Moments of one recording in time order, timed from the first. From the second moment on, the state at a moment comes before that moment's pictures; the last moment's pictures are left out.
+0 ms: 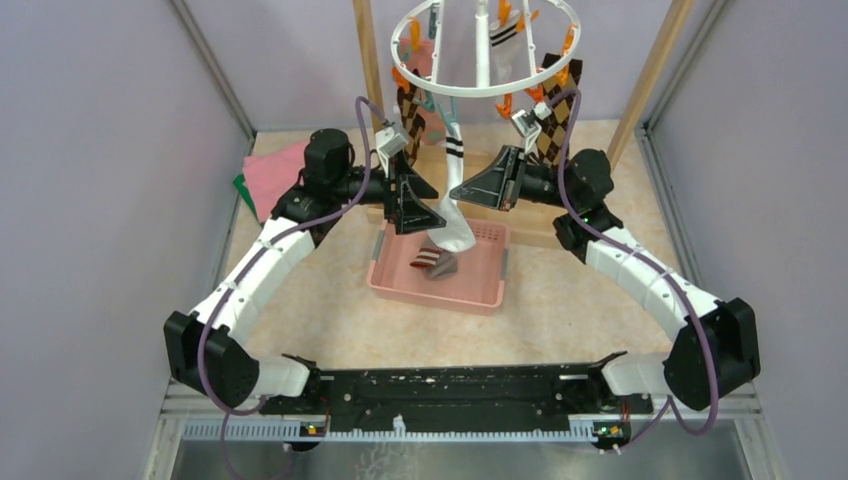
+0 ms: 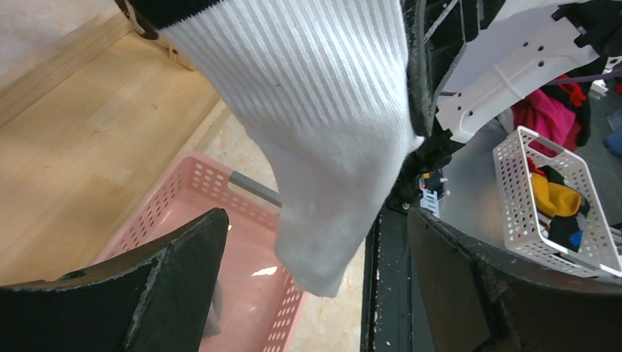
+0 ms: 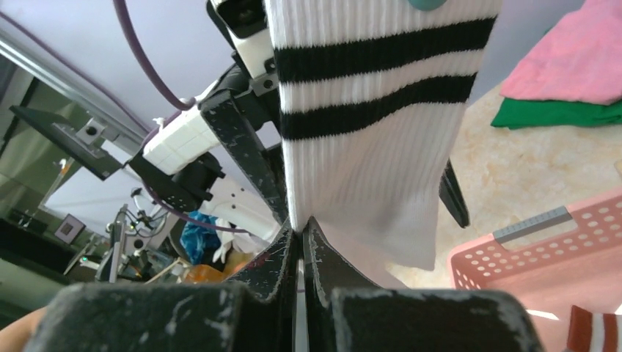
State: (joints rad) left arm -0.41 1.34 1.26 -0.17 1.06 -0.17; right arm 0.47 1.31 1.02 0.59 -0.93 1.03
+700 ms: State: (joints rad) left arm -0.47 1.38 1.27 -0.21 0.93 -0.11; right arm 0.49 1.29 1.14 0.23 -0.63 0.74
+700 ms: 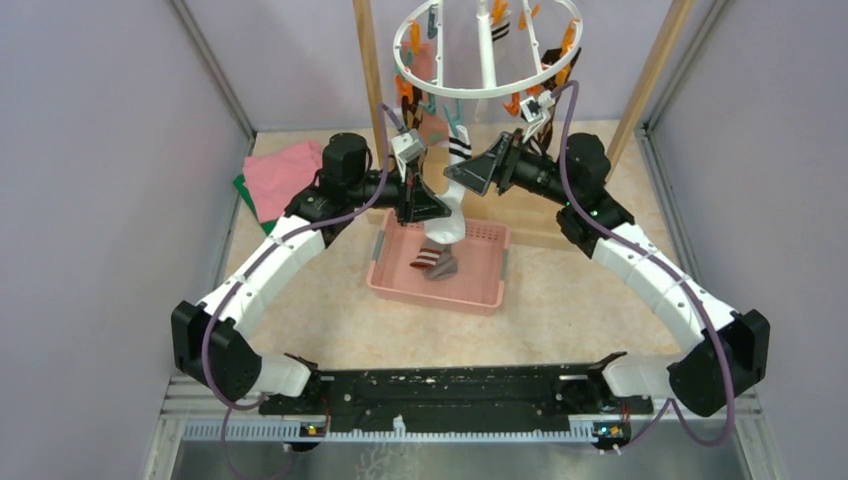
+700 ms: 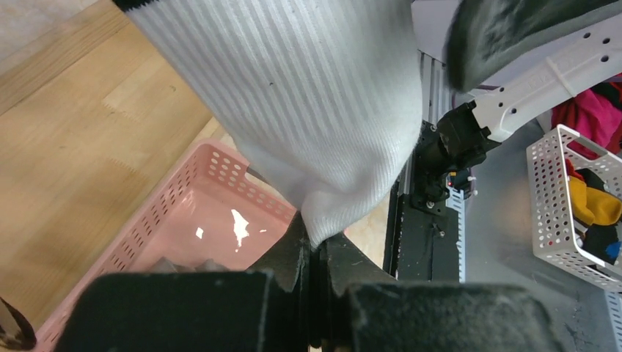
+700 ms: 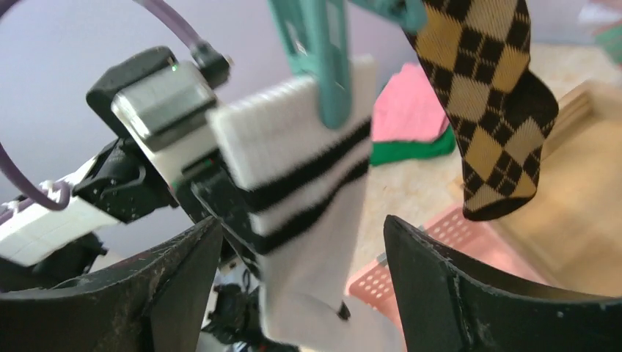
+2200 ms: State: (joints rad) left arm -0.57 1.36 1.35 -0.28 0.74 -0.03; right arm 0.66 1.39 1.46 0.09 0.04 0.30
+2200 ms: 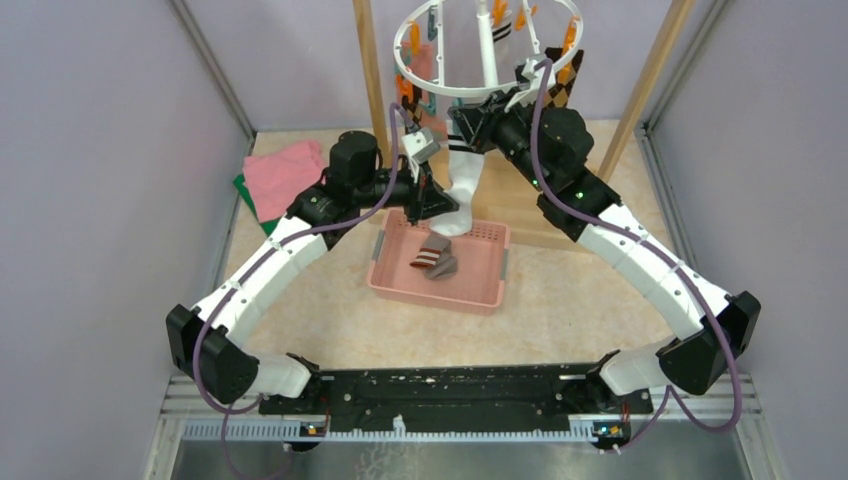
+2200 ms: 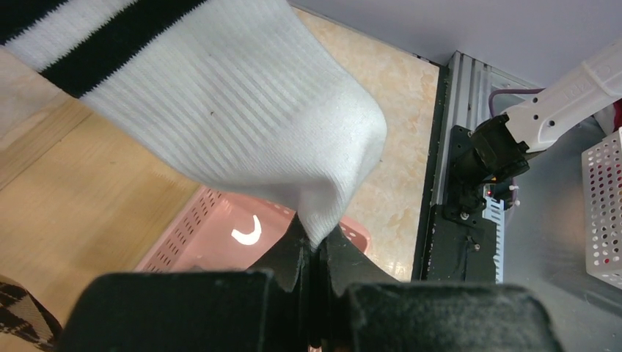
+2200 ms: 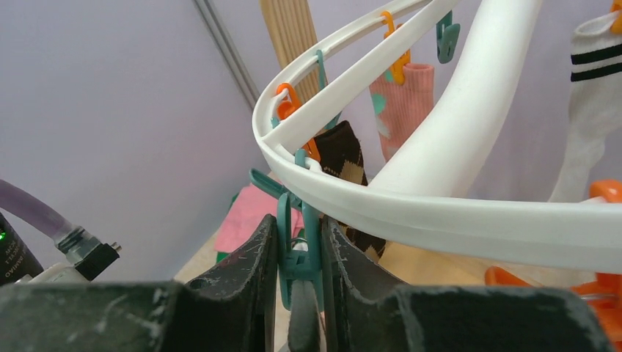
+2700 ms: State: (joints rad) left arm -0.57 1.33 1.24 -0.37 0.64 0.08; right arm 0.62 1.39 1.46 0.07 -0.01 0.38
